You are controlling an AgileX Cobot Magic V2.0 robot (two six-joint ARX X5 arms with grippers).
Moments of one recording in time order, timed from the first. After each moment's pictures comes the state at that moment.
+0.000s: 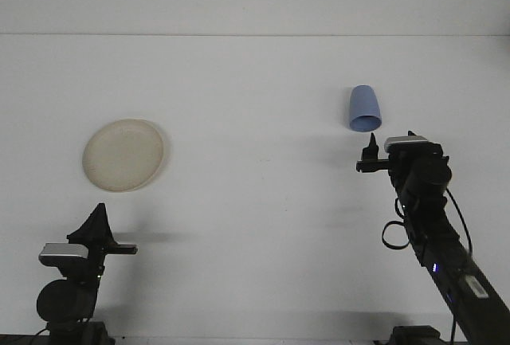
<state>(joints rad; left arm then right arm) 0.00 0.01 0.03 0.16 0.00 -0.02 0.02 1.25 0.66 0.35 0.00 -0.04</state>
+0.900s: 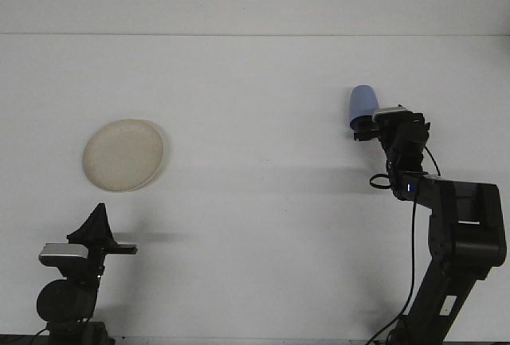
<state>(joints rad) 0.00 0.01 0.03 0.16 0.00 -0.02 -0.09 2.01 0.99 0.78 -0.08 -0.16</state>
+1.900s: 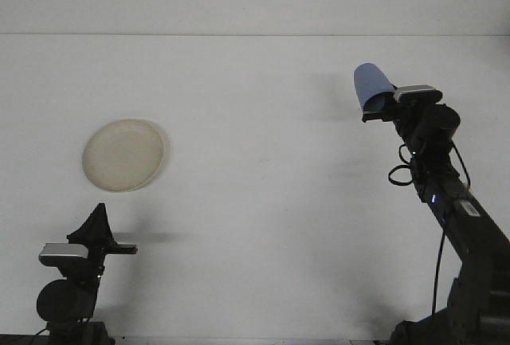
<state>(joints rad) 0.00 0.01 0.03 0.16 0.00 -0.01 -0.09 1.58 1.03 0.42 -0.28 0.07</state>
